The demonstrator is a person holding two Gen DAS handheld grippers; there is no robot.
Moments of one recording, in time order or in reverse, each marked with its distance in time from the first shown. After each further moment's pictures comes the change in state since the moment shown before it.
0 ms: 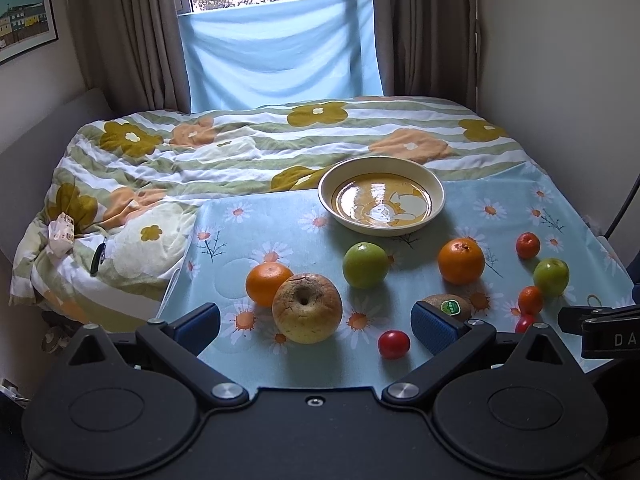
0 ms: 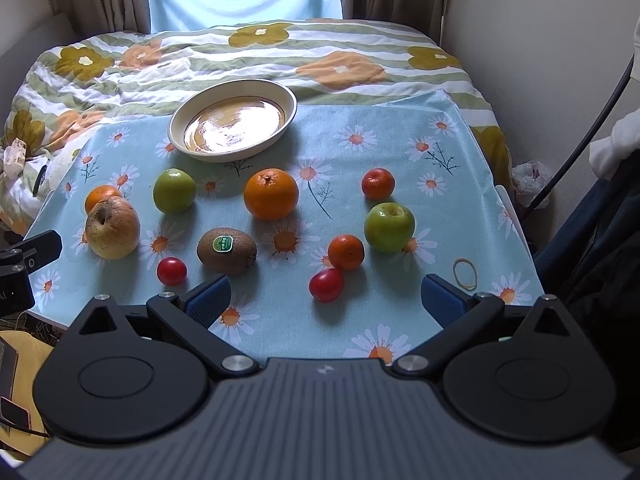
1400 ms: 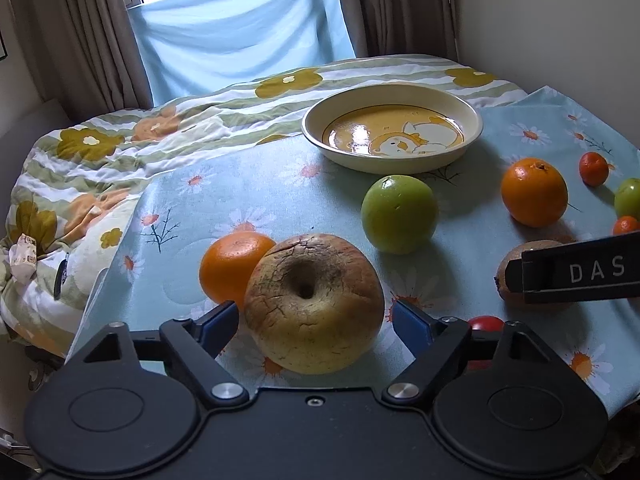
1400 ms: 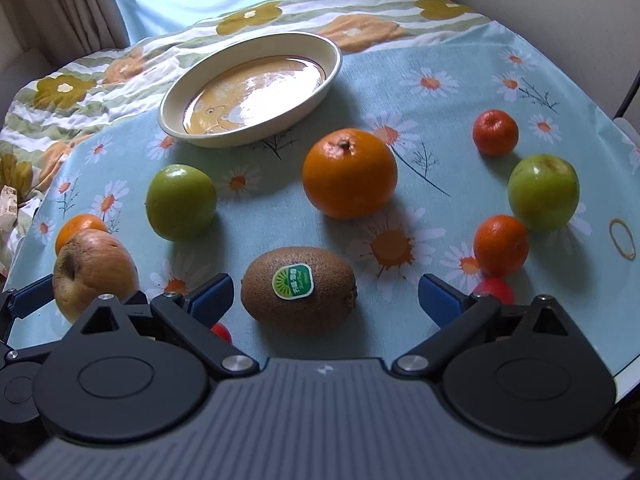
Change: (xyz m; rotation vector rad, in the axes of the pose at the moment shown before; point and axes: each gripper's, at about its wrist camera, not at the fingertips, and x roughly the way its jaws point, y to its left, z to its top) left arm 0.146 0.007 -0.032 0.143 0.036 -0.035; right arm 0.144 0.069 0.000 0.194 0.049 0.047
